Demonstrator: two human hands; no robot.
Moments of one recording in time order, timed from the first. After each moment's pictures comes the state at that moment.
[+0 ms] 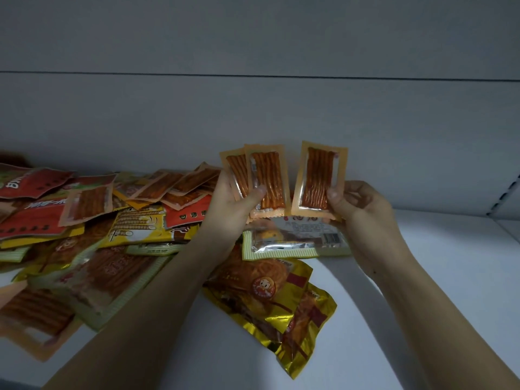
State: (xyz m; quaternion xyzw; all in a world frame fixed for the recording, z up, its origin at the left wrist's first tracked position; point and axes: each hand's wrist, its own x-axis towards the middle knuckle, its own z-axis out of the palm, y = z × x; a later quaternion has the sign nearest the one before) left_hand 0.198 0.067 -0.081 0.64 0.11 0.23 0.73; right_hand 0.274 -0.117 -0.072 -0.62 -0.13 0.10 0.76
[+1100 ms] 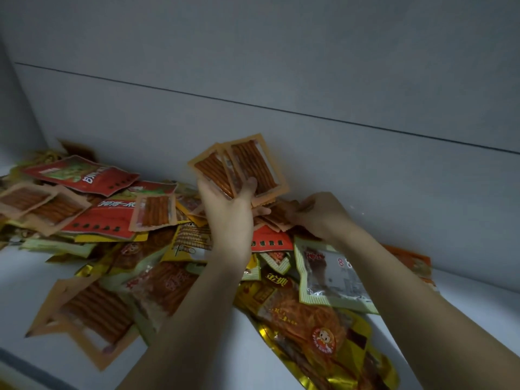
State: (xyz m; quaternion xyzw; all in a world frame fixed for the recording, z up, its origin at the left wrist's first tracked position) left_hand 0.176 0.121 -0.048 0.45 0.22 0.51 0.70; right_hand 0.305 0.035 -0.047 -0.88 -0.29 0.11 0.36
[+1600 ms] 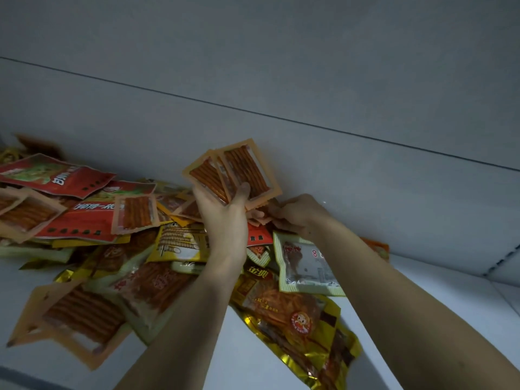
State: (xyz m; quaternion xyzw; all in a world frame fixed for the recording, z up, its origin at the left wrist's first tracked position) left_hand 0.185 0.111 -0.055 0.44 0.20 0.49 0.73; right_hand 0.291 0.034 -0.031 -0.80 -0.13 0.26 0.53
